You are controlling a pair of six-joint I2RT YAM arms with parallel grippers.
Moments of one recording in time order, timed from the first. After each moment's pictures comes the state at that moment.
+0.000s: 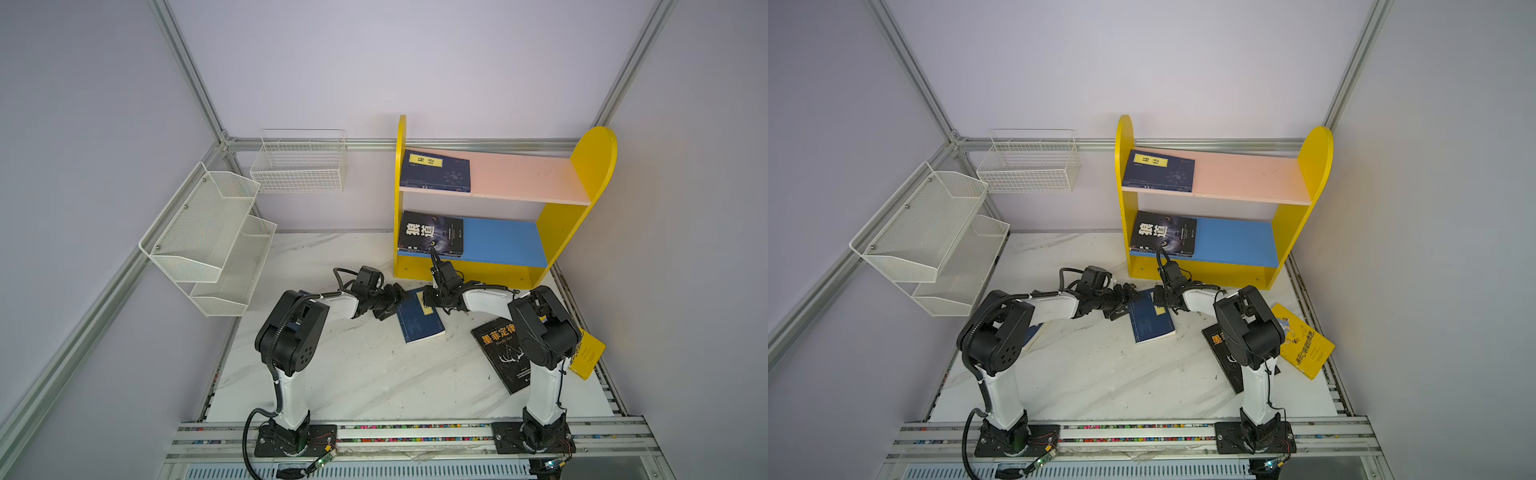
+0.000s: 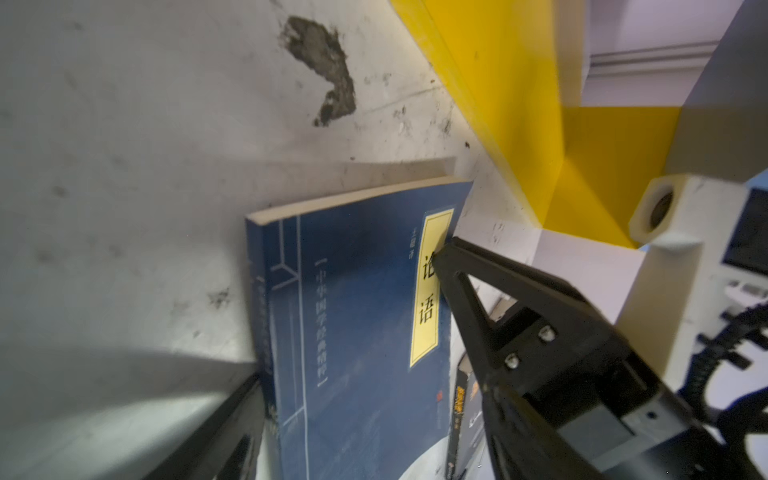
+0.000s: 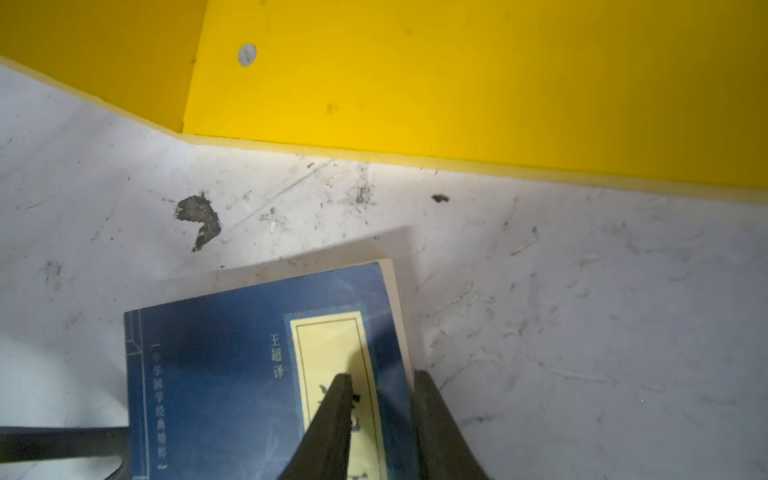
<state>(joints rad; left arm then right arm) -0.44 1.93 1.06 0.09 0.50 -1.07 0.54 1.97 1.18 -0.15 -0.02 0.51</state>
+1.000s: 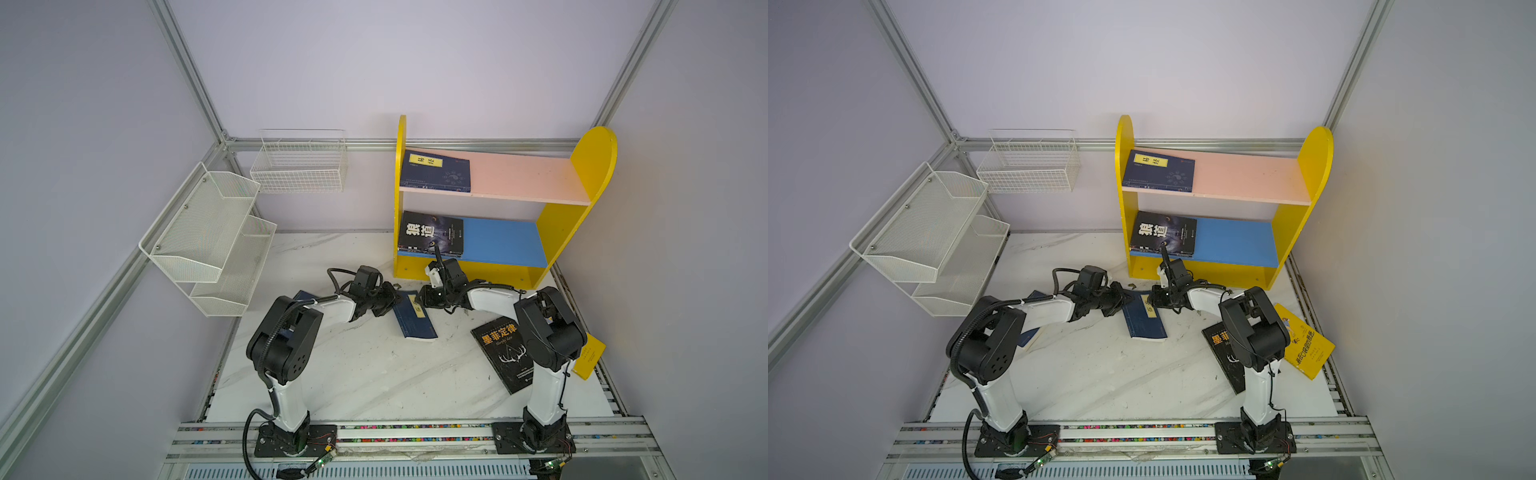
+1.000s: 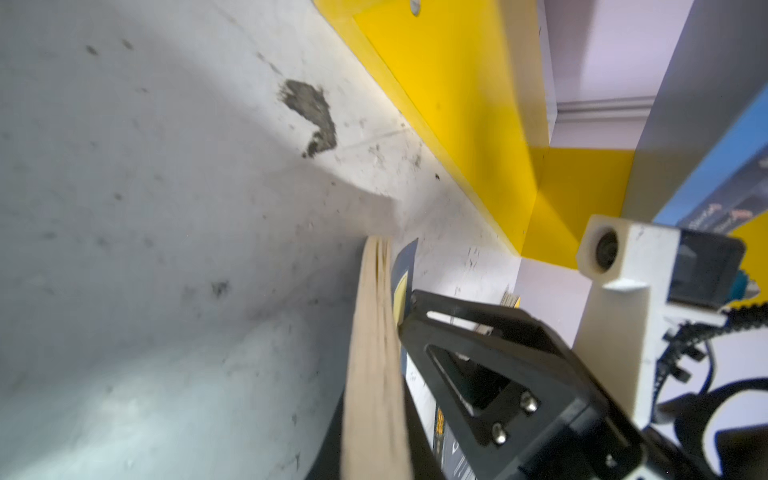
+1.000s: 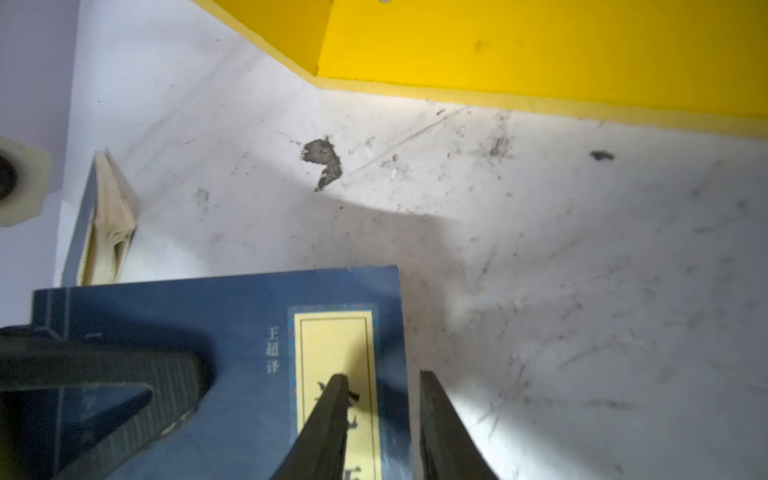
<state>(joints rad) -0.46 1.81 1.05 0.01 0.42 -1.03 0.49 1.90 1.17 -0.15 -0.34 0.51</state>
